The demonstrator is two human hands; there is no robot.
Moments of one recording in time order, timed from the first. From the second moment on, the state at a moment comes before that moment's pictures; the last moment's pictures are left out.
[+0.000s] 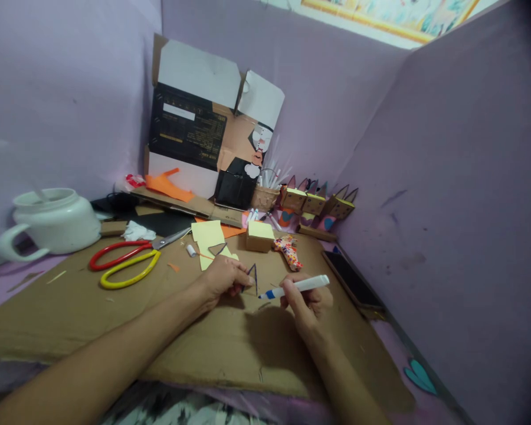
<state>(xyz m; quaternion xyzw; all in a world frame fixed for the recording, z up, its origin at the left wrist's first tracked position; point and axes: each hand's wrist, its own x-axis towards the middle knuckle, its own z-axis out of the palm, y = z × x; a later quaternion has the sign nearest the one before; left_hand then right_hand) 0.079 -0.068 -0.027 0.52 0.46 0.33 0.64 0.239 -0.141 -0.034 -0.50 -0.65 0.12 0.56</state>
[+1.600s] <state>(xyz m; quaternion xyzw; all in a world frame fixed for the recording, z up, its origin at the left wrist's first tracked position) 0.079 -0.072 -0.023 0.54 0.46 0.32 0.63 0.240 -0.138 -0.039 -0.47 -0.64 0.13 0.59</state>
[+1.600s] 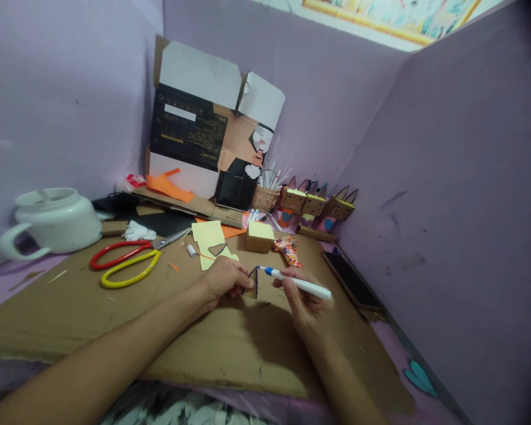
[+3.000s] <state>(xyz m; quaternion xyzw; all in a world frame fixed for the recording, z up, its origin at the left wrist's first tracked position) 0.079 -0.072 -0.023 0.53 0.46 0.32 0.64 0.240 -0.143 -0.034 -0.49 -0.64 0.13 0.58</state>
